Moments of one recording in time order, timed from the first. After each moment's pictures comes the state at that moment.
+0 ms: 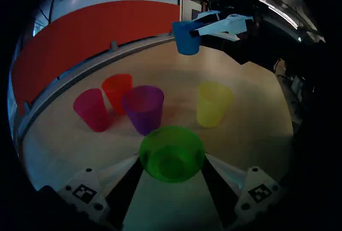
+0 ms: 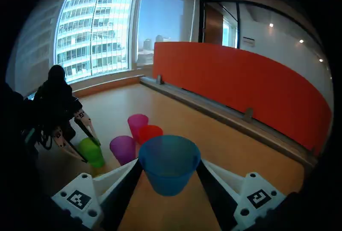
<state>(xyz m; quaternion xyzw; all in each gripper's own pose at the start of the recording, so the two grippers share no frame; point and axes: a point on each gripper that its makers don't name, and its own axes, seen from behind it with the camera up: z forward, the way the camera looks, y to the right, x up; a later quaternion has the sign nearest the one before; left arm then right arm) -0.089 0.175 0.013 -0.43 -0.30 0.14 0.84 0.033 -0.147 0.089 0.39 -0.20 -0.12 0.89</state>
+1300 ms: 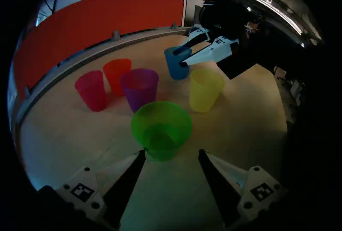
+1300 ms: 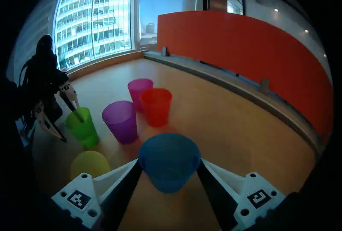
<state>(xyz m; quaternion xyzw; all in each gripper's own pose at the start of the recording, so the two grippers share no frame) -0.097 0.155 -0.022 -0.42 -0.33 0.12 0.84 -0.071 -0.163 0.077 0.40 -0.28 -0.14 0.86</state>
